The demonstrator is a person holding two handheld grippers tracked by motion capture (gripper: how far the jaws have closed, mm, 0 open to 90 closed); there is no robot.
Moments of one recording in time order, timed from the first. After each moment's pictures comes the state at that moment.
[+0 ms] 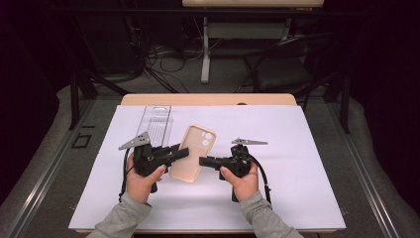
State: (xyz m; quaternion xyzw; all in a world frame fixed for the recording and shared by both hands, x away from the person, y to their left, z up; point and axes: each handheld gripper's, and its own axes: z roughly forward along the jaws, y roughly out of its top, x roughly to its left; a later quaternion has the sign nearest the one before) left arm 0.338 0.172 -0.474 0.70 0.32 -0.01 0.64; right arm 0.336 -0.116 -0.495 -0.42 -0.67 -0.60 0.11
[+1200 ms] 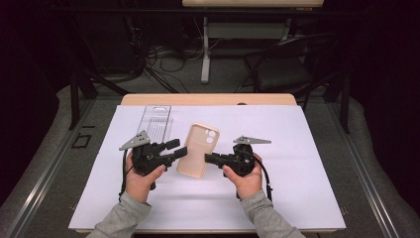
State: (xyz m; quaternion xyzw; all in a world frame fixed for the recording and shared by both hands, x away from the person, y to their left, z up) left arm 0.340 0.175 -0.474 0.71 0.33 0.05 0.62; right arm 0.336 -0.122 -0.487 -0.42 -0.70 -0.58 0.02
